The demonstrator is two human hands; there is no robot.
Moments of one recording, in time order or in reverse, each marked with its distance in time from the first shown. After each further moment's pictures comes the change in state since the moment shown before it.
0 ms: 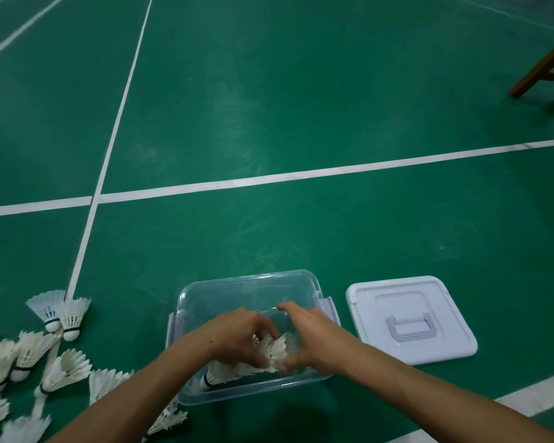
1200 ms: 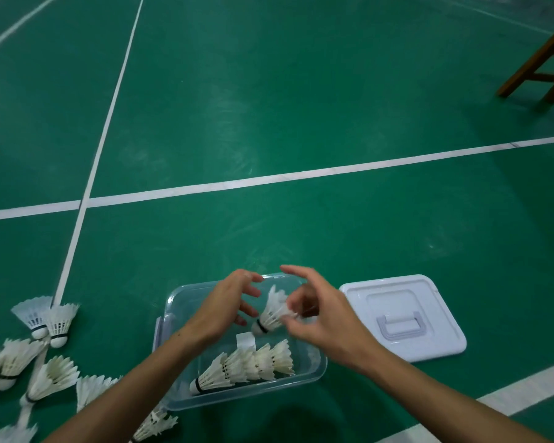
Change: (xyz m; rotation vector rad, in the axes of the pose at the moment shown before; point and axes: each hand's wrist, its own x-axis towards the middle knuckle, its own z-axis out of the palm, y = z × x) left_hand -0.012 0.029 -0.024 -0.967 0.486 -0.113; right_hand -0.027 0.015 -0.025 0.522 0.418 -0.273
